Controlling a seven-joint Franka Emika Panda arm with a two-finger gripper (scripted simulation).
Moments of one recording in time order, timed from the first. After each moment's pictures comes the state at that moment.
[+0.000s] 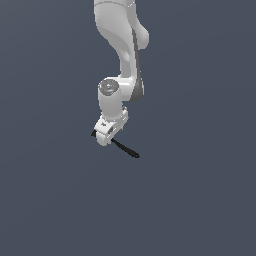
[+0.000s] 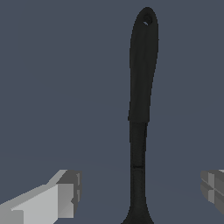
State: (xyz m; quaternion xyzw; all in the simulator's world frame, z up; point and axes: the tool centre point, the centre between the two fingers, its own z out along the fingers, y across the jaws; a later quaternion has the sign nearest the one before) arm -0.079 -0.065 0.068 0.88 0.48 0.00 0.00
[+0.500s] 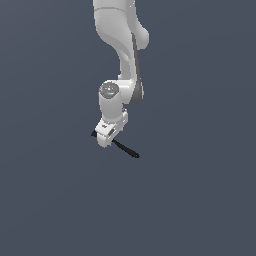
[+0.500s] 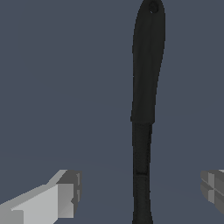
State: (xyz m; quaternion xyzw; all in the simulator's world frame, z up) arm -0.079 -0.065 0.055 0.88 0.48 0.00 0.00
